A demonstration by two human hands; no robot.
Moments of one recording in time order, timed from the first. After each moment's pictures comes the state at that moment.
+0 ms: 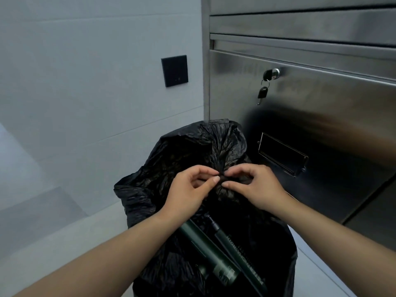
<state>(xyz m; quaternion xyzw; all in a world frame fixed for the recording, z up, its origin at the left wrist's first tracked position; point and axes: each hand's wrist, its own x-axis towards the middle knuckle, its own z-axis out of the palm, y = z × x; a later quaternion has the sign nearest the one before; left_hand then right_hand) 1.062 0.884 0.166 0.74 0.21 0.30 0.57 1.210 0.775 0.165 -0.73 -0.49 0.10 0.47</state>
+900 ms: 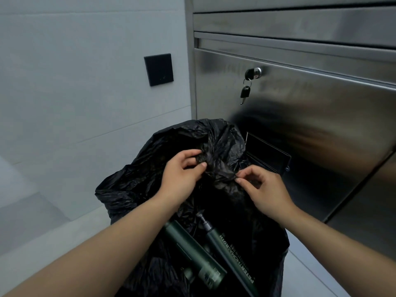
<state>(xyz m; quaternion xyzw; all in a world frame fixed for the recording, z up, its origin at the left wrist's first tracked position) 1.108 0.887 0.175 0.64 0.29 0.32 0.64 1.241 0.739 0.145 -0.74 -0.43 0.06 0.51</state>
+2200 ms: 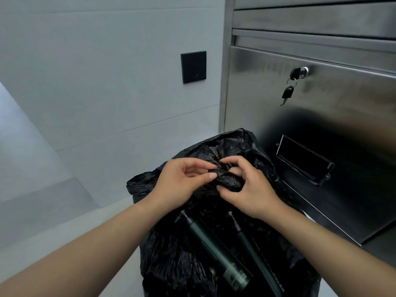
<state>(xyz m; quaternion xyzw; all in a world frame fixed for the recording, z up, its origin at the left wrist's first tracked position) 1.034 0.914 0.196 0.72 0.23 0.28 0.59 1.171 0.804 0.170 -0.70 -0.54 0.11 0.46</state>
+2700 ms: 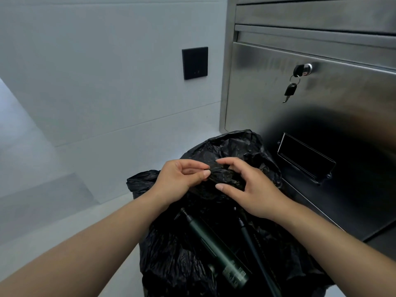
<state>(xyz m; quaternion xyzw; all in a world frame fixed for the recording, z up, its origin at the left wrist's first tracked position) 1.036 0.930 0.175 0.67 0.29 0.25 0.64 1.177 0.799 0.175 -0.66 -0.59 0.18 0.43</state>
